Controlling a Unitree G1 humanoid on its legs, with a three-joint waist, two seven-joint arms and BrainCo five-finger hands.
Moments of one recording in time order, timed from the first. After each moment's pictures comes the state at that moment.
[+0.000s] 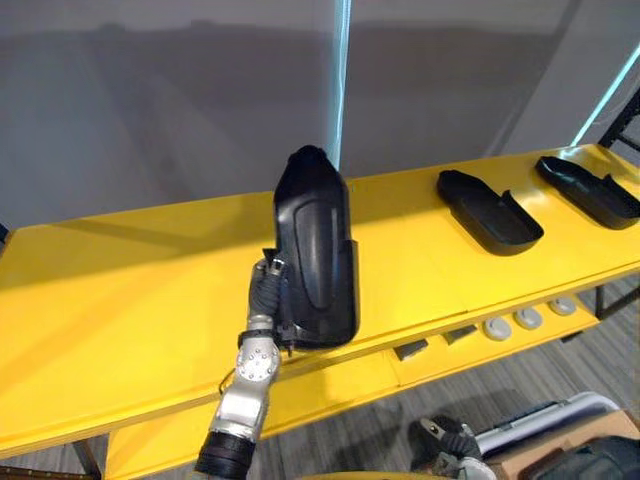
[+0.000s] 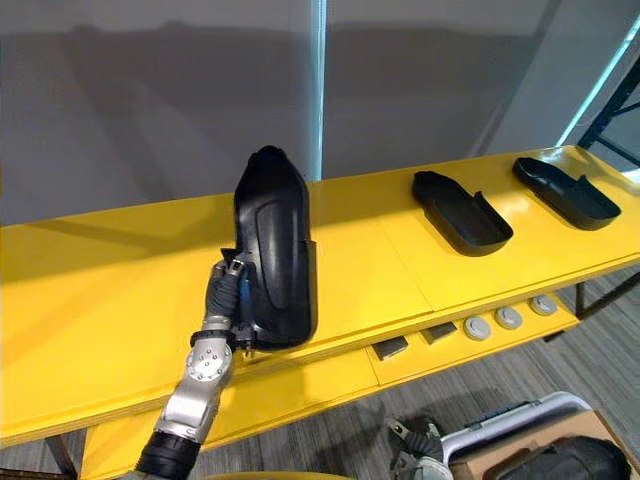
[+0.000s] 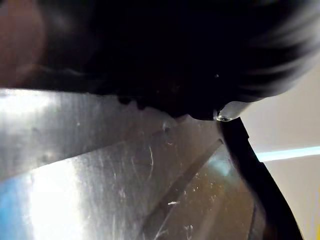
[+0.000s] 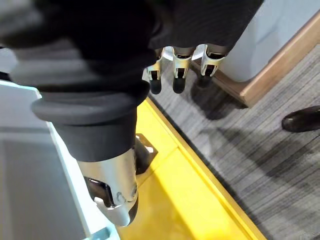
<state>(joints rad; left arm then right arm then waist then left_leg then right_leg) -0.11 0.06 -0.10 0.17 0.09 -0.08 0.37 0.15 0.03 -0.30 0.86 0.12 -0.09 -0.13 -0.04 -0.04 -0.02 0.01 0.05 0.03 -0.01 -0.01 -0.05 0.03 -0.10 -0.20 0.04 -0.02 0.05</state>
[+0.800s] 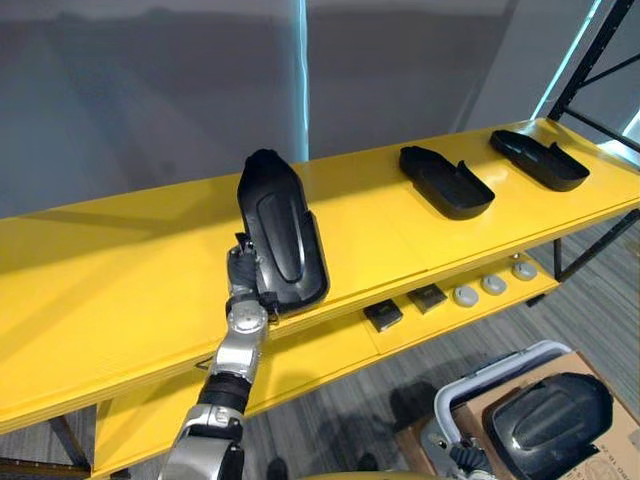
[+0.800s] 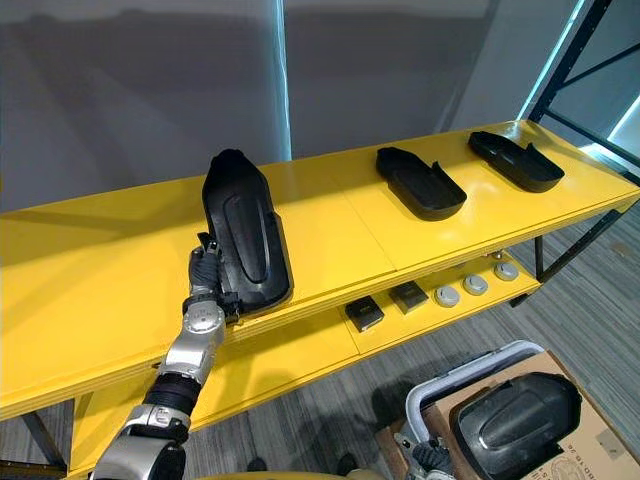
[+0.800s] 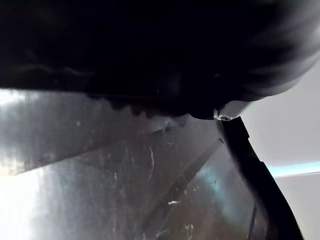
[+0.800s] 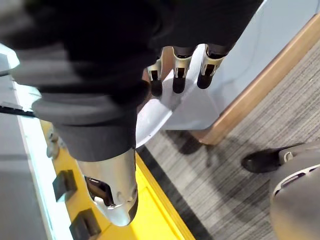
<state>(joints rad) -0.42 0.11 0.03 0.55 0.03 0.00 0.44 0.18 -0.01 -0.30 0.86 0.10 -0.07 -0.13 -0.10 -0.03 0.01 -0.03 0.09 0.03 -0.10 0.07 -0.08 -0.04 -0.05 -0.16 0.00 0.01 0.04</state>
